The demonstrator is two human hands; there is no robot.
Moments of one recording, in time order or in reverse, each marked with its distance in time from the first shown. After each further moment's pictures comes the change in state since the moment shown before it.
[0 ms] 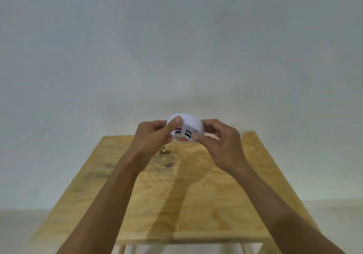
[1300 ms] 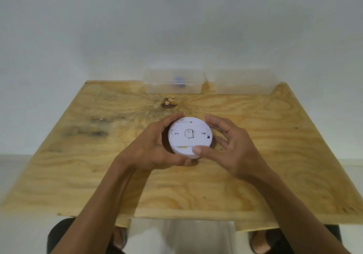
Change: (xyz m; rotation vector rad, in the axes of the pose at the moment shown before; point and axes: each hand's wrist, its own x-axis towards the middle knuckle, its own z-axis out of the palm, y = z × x) left_hand 0.001 -0.146 -0.018 0.318 -0.329 0.017; right_hand -0.052 0.097 0.032 -0.035 -0.316 0.310
